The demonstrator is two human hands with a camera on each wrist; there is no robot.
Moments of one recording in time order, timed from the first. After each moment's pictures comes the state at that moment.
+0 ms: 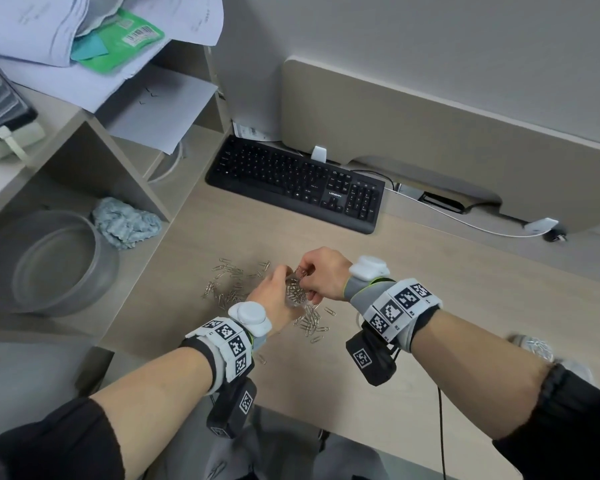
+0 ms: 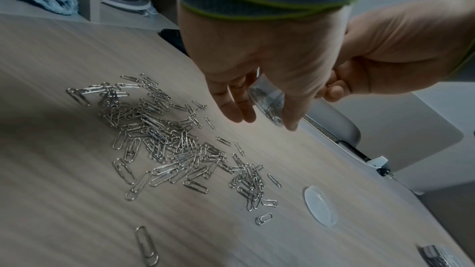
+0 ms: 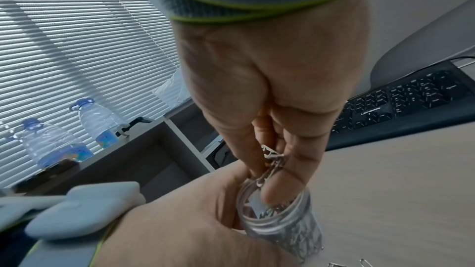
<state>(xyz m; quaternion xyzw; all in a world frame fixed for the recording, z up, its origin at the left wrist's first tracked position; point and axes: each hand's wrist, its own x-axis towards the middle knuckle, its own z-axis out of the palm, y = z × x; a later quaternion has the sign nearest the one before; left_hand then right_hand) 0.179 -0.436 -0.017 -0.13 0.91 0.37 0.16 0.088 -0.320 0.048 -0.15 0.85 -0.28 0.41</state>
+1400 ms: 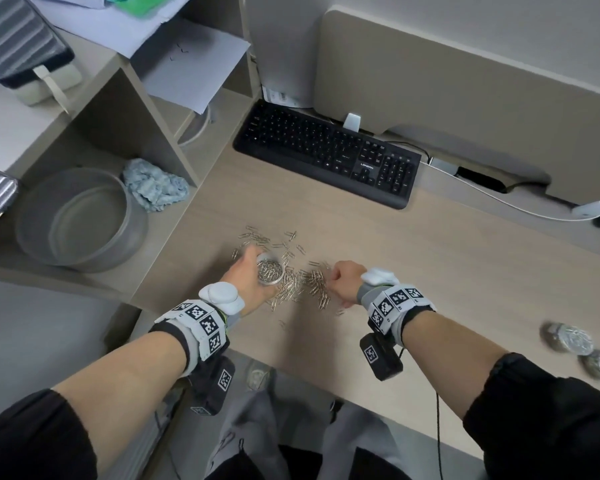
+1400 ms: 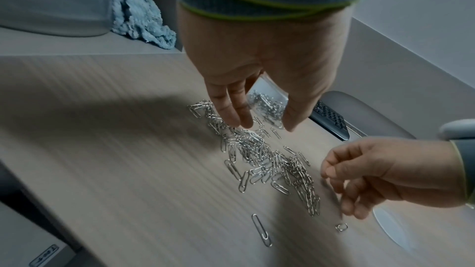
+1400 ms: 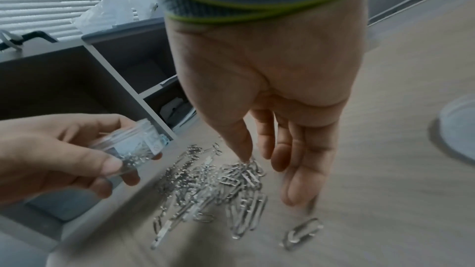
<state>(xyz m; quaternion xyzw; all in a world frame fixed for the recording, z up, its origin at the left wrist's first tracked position) 0.238 -0.501 -0.028 -0.22 0.89 0.38 0.14 0.119 -0.306 -0.065 -0.10 0.88 -0.16 0.44</state>
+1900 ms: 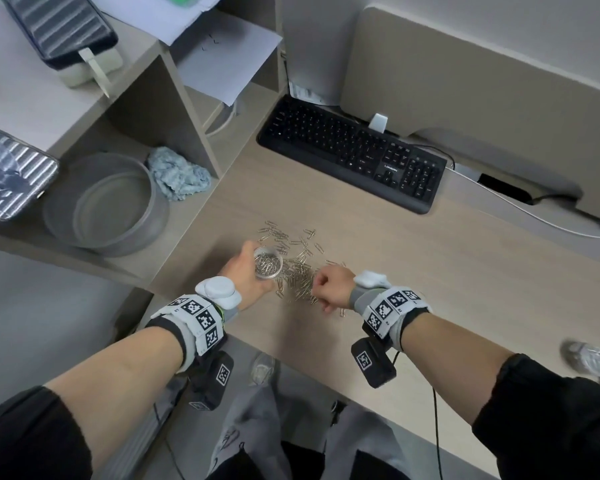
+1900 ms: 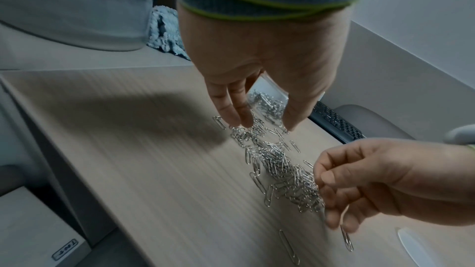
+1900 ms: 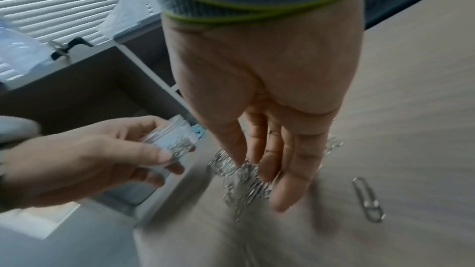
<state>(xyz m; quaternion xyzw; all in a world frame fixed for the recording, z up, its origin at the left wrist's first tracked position) 0.254 -0.527 -0.024 -0.26 0.88 0.39 0.12 0.145 -0.346 -0.063 -0.13 0.82 -0.27 0.49</state>
